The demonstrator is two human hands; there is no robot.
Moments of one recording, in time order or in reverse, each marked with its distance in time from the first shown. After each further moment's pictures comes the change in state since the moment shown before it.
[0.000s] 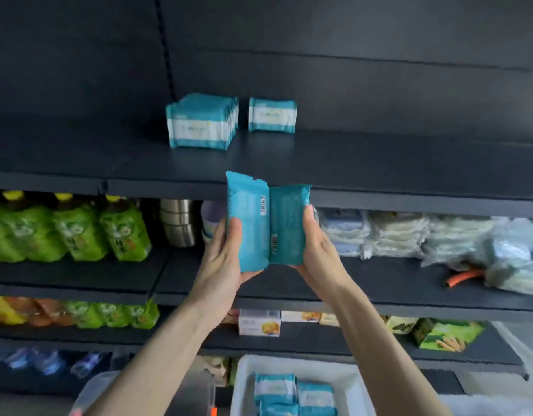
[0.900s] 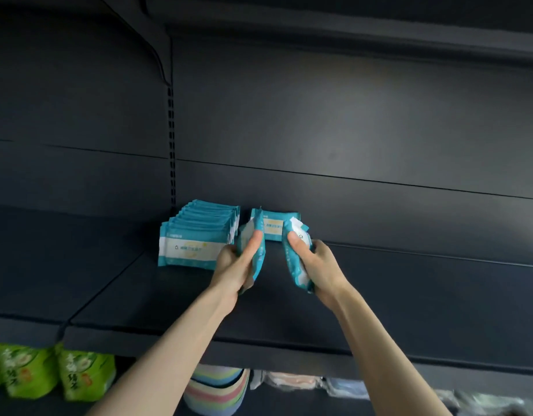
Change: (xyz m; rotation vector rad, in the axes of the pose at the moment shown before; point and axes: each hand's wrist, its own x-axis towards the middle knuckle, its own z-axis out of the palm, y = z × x) left_hand 0.227 0.078 0.032 0.143 0.140 -0.007; right_hand 0.201 -0.108 -0.027 -0.240 0.110 -0.072
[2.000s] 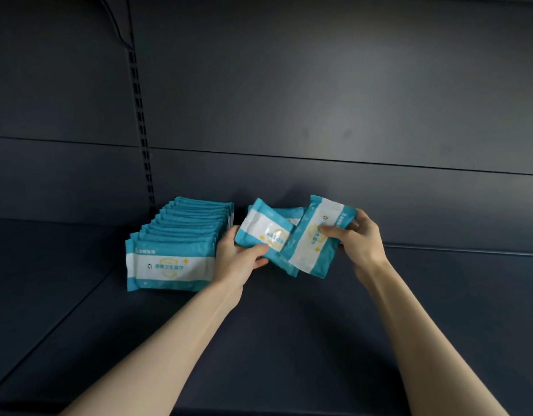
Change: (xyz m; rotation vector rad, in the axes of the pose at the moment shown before) left_hand 0.102 -0.022 0.013 -0.006 -0.006 0.121; right_hand 0.103 0.017 -0.049 0.131 0.271 -0.148
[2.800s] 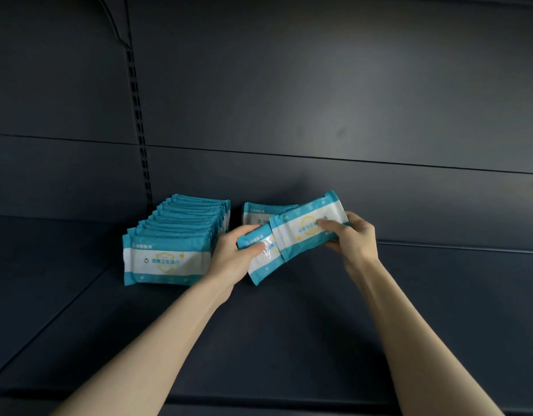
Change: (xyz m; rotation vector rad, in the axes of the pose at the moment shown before) left_hand -0.007 0.004 -0.007 0.219 -0.130 0.051; right_hand -0.001 0.007 -0.001 0.041 0.072 0.050
